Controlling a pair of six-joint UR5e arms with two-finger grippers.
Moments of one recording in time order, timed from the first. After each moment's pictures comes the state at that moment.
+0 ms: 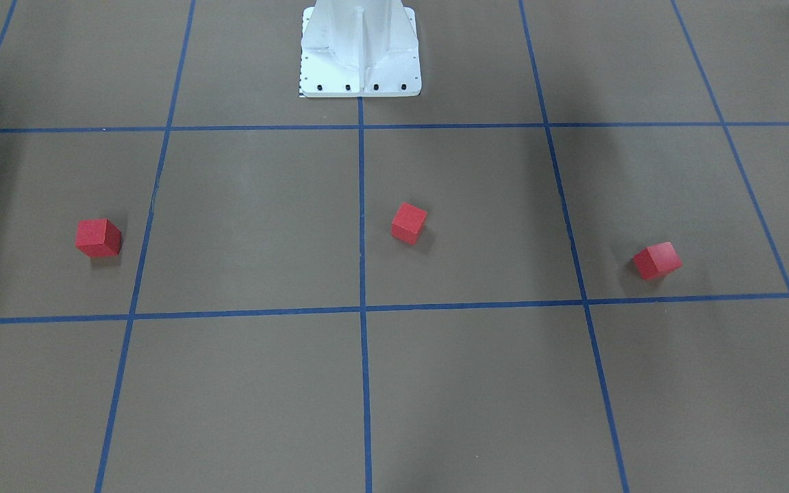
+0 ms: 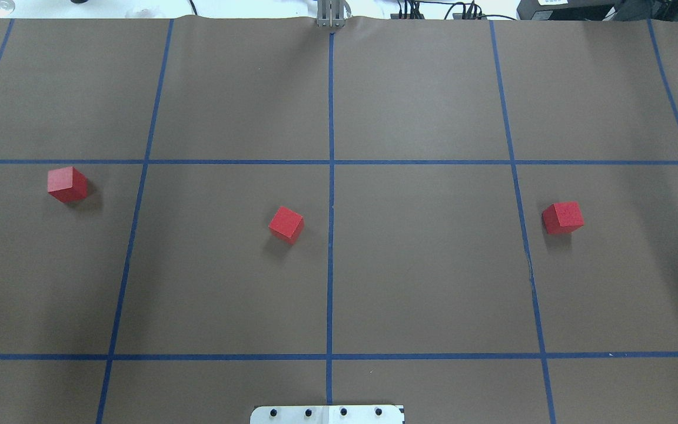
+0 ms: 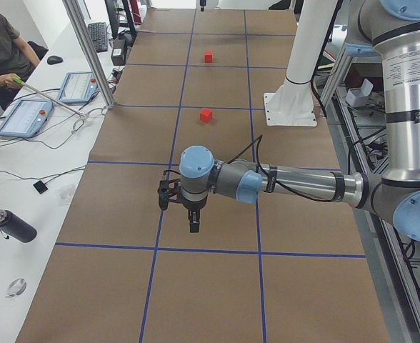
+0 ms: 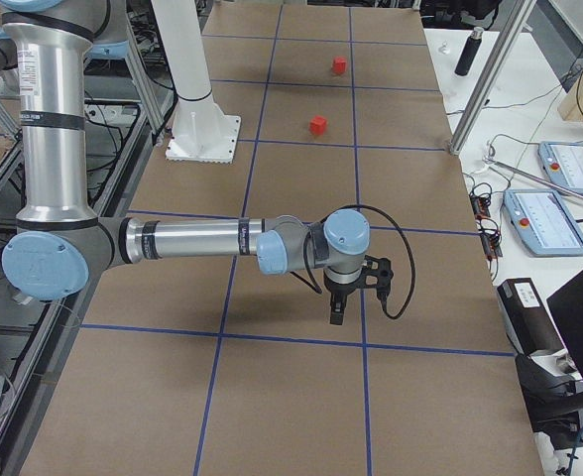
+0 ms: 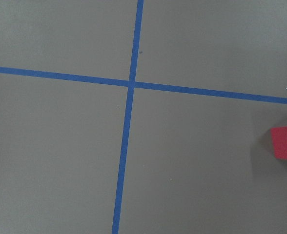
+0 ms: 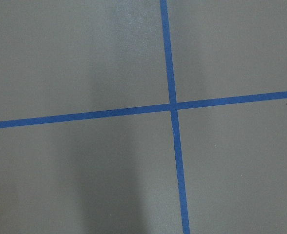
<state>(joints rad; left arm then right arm) -1.47 -1.40 -1.83 -1.74 -2.36 -0.36 1.49 -1.59 1.66 -1.47 2.36 0.30</state>
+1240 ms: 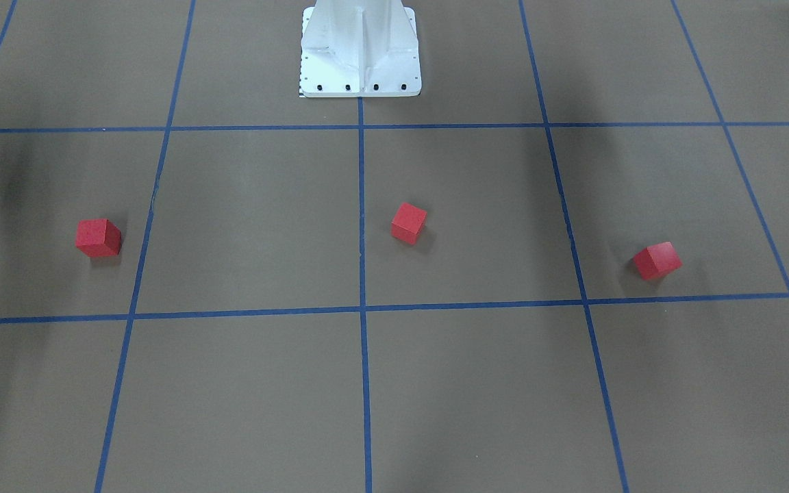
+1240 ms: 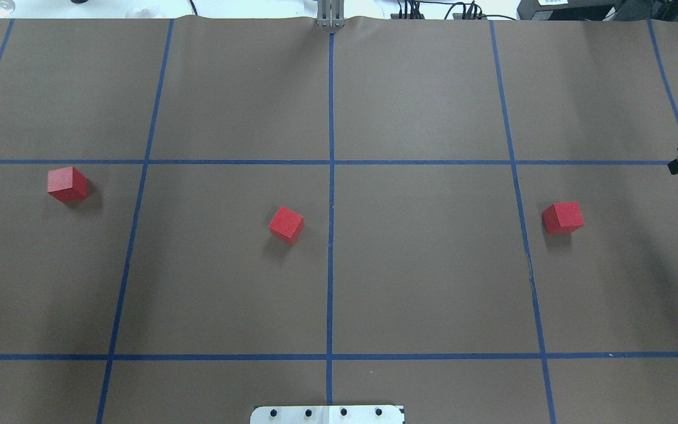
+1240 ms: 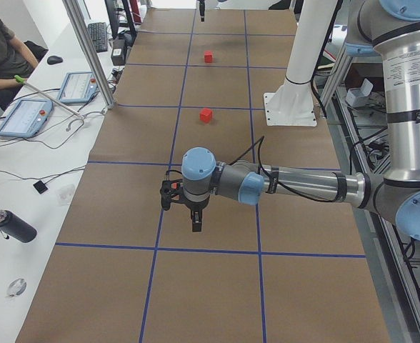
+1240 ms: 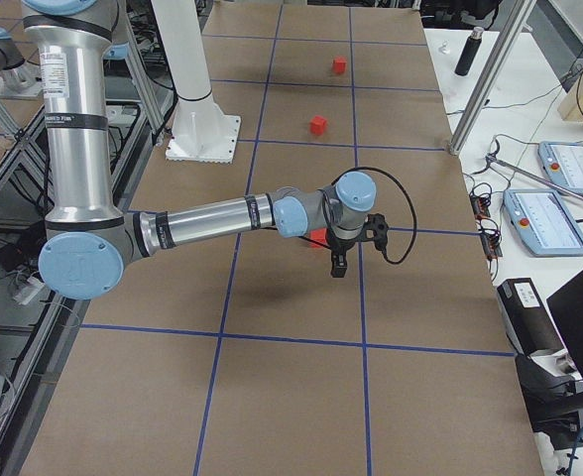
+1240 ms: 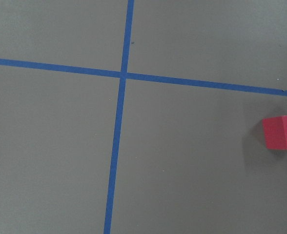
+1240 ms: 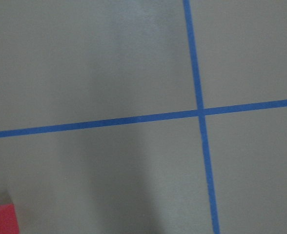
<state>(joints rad) -1.46 -1.39 -1.83 -1.76 -2.39 -0.36 1.26 -1.55 1.77 -1.50 2.42 0.32</state>
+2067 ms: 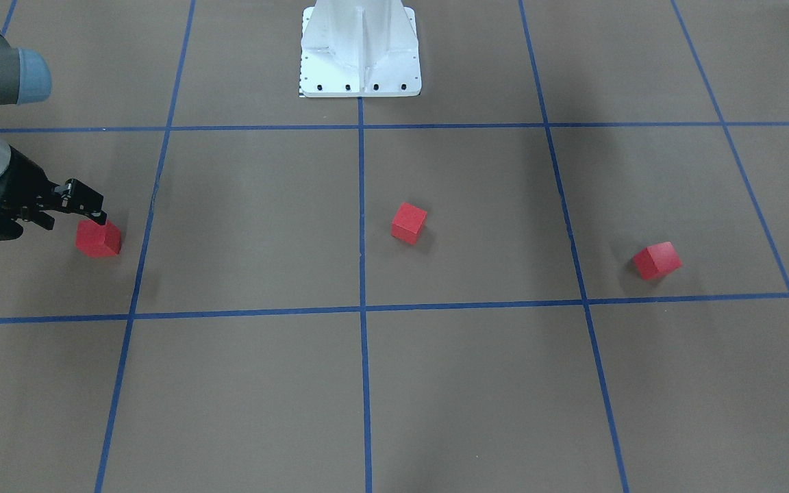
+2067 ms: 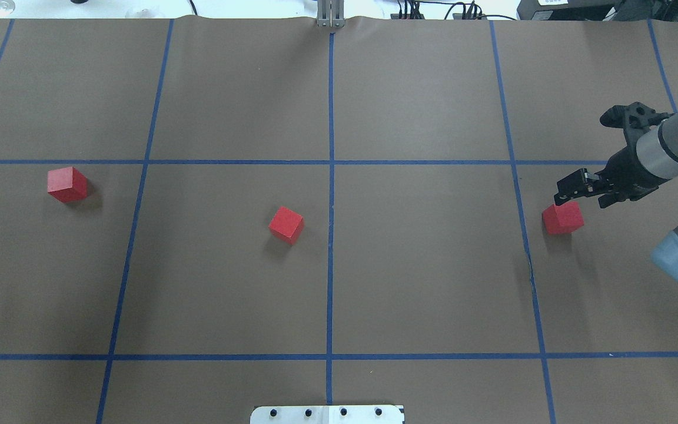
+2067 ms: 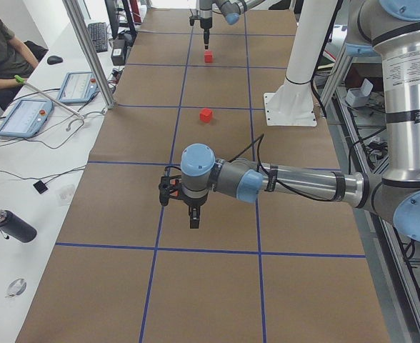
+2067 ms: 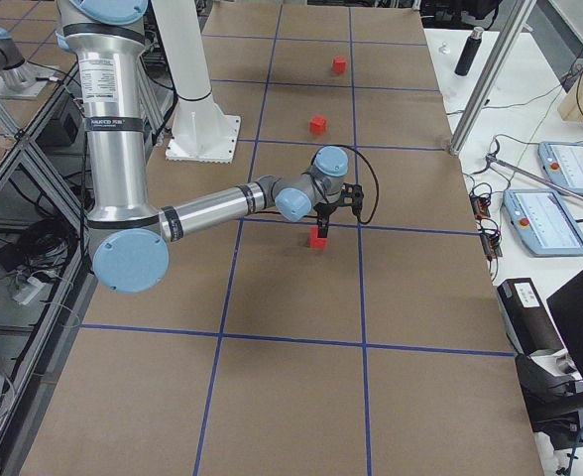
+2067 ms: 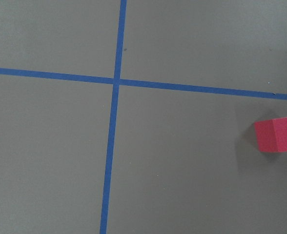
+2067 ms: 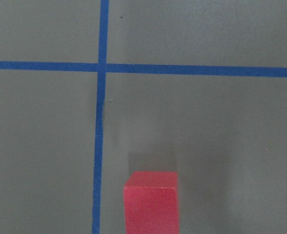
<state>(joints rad) -1.46 -1.40 -1.84 -1.76 -2.39 -0.36 0.94 -1.51 1.77 -1.19 2.26 0.88</state>
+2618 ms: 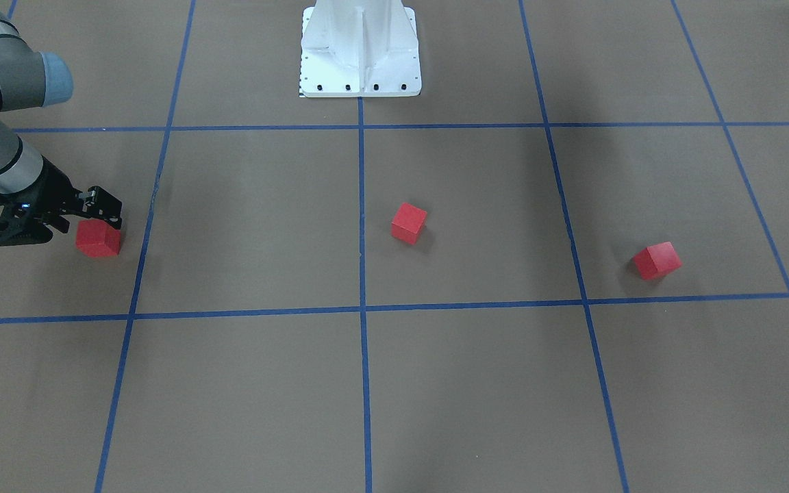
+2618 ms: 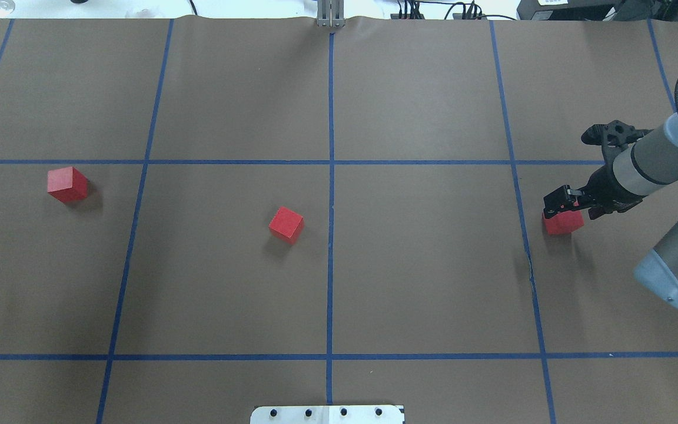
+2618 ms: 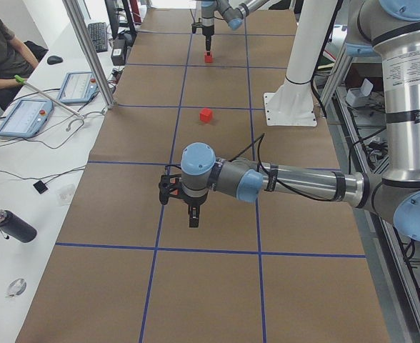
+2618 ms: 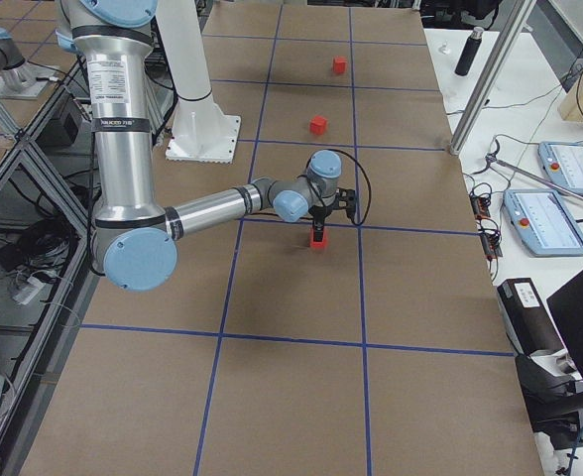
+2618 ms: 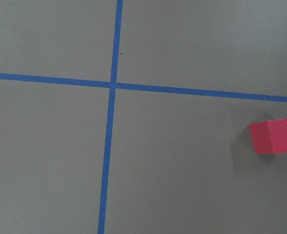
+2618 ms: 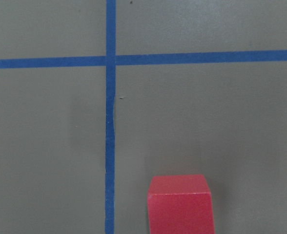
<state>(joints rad) -1.46 -1.40 -1.85 -1.78 -2.39 -0.36 0.87 -1.51 1.74 -1.18 2.18 0.89</state>
